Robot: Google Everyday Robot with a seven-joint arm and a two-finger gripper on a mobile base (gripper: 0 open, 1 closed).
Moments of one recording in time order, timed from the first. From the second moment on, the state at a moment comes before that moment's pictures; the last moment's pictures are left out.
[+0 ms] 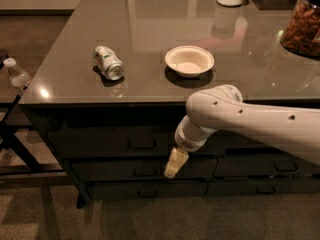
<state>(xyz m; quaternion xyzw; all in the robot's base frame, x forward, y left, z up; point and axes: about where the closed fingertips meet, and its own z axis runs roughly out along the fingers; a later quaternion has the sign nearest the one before) 0.531 -0.068 0.640 -0.55 0.82 0.06 0.16</state>
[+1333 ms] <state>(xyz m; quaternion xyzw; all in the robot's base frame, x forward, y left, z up) 0.453 -0.101 0.650 -0.53 0.83 0.09 0.12</state>
